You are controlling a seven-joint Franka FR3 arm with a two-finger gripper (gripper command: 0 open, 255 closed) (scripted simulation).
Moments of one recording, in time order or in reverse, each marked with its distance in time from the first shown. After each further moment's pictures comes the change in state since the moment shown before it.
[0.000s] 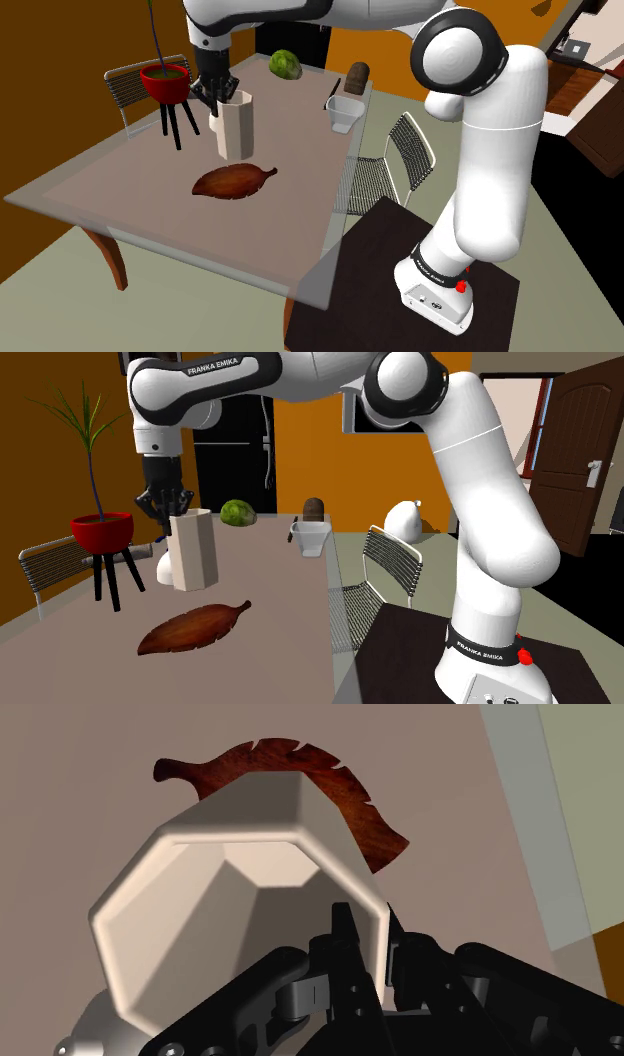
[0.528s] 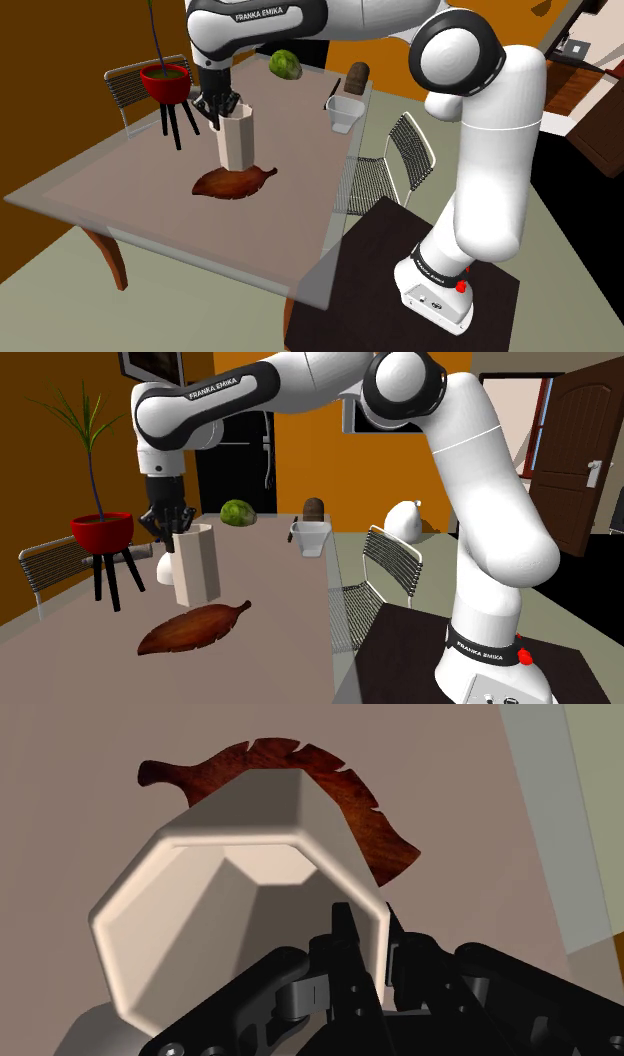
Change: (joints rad) arm -0.002 0.007 -0.001 -0.095 -0.002 0.102 0.001
